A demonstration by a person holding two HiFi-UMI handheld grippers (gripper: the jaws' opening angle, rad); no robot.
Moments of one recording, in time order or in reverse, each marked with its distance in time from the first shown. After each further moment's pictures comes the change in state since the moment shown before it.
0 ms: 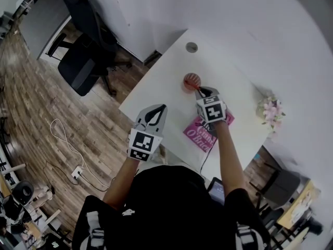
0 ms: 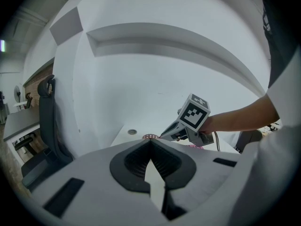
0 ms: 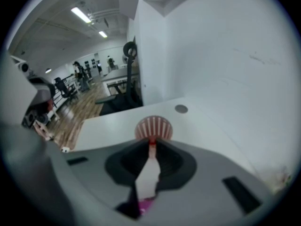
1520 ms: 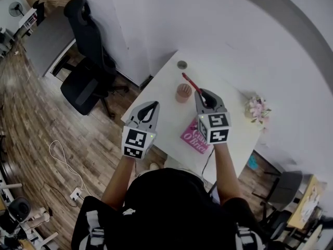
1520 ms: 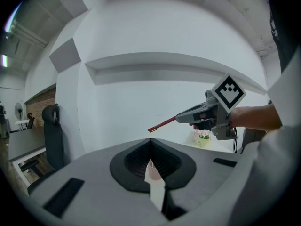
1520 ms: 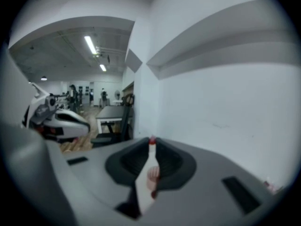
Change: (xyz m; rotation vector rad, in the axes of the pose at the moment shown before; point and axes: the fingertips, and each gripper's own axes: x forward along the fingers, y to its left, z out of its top) left arm -0.060 0.003 0.079 0.109 -0.191 0.034; right arm -0.191 0.041 0.102 0.016 -0.531 -0.172
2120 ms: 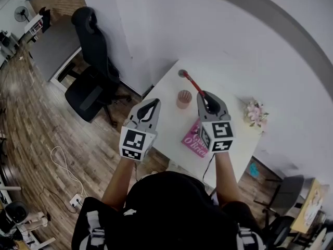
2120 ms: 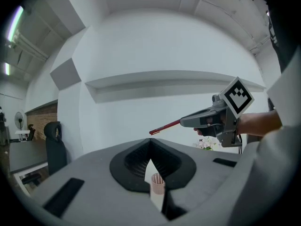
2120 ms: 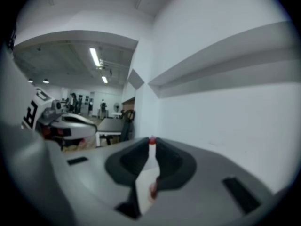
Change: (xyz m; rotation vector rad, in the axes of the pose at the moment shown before) left arm -0.029 -0.002 0.064 0.066 -0.151 0.023; right arm -0.051 0.014 0.056 -0.016 -0.191 -0.023
